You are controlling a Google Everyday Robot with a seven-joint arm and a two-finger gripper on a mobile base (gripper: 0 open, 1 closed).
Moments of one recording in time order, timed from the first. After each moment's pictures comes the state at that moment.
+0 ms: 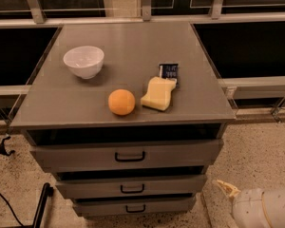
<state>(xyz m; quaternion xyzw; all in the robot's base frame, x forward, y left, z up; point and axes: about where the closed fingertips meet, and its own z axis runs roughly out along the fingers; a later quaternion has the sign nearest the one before) 0.311 -0.174 0.673 -0.50 0.78 0.24 0.27</state>
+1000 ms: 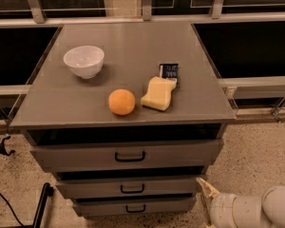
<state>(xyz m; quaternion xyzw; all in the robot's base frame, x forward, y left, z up) 0.355 -0.162 0.580 -0.57 0.74 0.15 0.33</state>
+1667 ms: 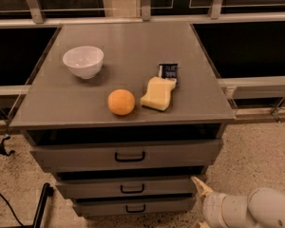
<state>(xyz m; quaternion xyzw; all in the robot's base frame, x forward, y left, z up) 0.379 -0.157 0.539 -0.59 0.73 0.13 0.34</state>
